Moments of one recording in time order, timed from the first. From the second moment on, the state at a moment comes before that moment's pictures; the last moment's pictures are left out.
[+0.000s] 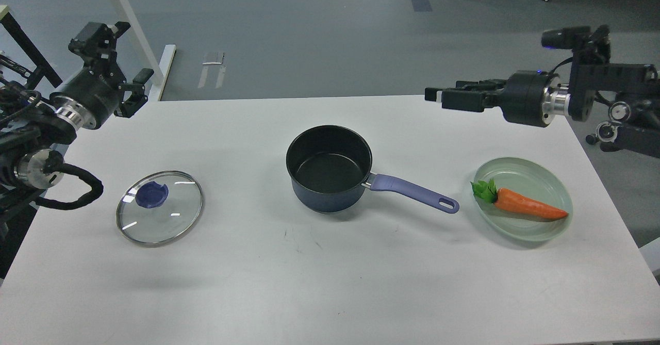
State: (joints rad) left arm -0.89 0.72 -0.21 -0.92 -0.07 -0.20 -0.48; right arm 1.46 -0.77 -0.41 1.20 -0.82 -0.01 0.49
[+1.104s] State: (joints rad) left arm -0.73 0.59 -0.50 -0.93 -0.08 -0.26 -0.36; right arm 0.77 -0.73 0.25 1.09 0.25 0.19 0.49
